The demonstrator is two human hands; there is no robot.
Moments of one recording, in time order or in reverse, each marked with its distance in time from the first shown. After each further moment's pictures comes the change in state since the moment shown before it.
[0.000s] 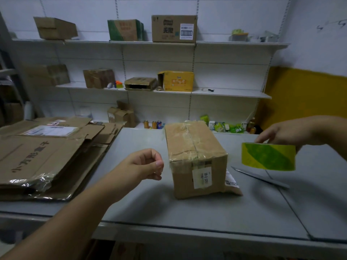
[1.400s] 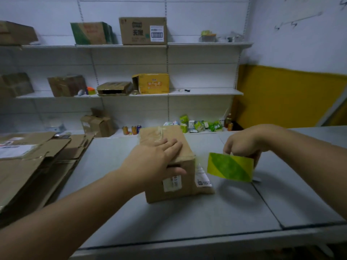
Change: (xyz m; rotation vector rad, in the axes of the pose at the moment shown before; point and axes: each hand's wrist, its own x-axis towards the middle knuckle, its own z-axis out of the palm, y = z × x) left_hand 0.056 0.049 0.064 1.572 -0.185 0.373; right_hand 0.010 -0.014 0.030 -0.124 -0.068 0.084
